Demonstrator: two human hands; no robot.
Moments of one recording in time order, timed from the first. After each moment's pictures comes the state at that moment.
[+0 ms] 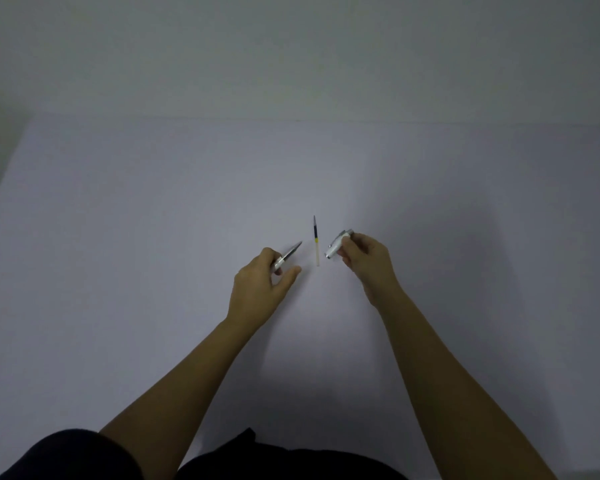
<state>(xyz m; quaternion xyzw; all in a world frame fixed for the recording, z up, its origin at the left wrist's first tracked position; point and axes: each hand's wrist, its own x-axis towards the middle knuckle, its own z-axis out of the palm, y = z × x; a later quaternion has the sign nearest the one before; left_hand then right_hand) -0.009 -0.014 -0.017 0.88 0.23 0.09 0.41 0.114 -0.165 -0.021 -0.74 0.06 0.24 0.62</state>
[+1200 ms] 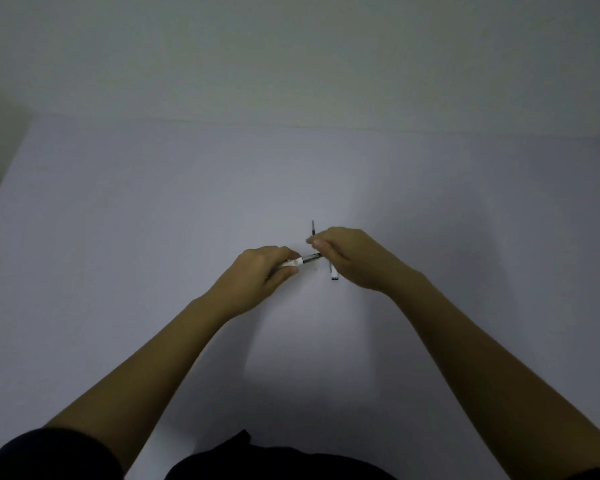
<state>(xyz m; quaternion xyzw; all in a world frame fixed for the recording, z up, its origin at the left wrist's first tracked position) 0.000 0.010 0.028 0.93 0.01 0.00 0.36 0.125 -0.156 0.045 -0.84 -0.43 0.22 0.23</state>
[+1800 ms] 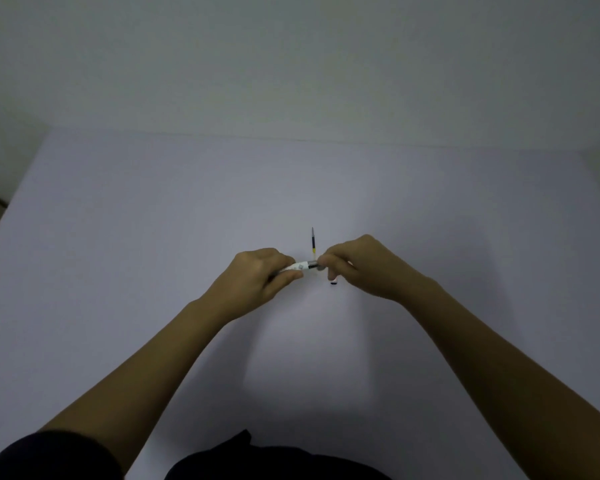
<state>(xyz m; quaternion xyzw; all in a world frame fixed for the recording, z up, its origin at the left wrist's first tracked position) -0.013 0.004 0.062 0.95 -0.04 0.09 0.30 0.110 -0.172 0.078 -0.83 -0.45 0.22 0.24</state>
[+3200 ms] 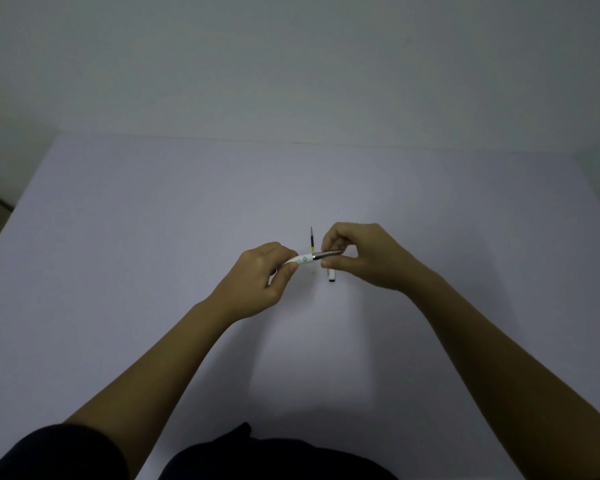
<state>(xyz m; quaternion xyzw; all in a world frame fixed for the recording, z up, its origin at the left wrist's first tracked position) -0.022 -0.012 0.075 0.93 0.00 0.10 0.36 0.105 -0.180 0.103 -0.82 -0.42 0.23 0.32</state>
